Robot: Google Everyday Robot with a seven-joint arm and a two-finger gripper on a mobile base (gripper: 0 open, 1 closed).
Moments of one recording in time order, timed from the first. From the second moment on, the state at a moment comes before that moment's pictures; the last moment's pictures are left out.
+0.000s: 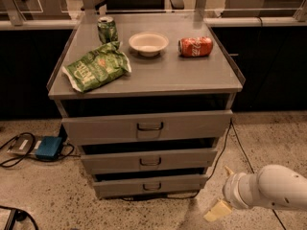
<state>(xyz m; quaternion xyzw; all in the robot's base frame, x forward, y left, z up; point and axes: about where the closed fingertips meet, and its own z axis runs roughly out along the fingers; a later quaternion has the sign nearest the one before) 0.420 -0.210 0.535 -0.47 0.84 0.10 0.25</state>
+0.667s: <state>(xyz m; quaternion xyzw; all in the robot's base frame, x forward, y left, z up) 0.424 -0.202 0.525 -0.48 0.83 0.10 0.26</state>
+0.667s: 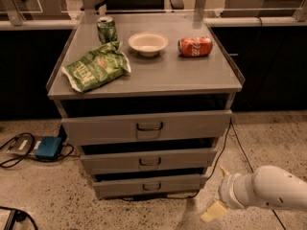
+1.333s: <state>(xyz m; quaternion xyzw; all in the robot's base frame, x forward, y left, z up) 0.445 -0.171 0.458 -0.54 0.80 0.11 0.24</state>
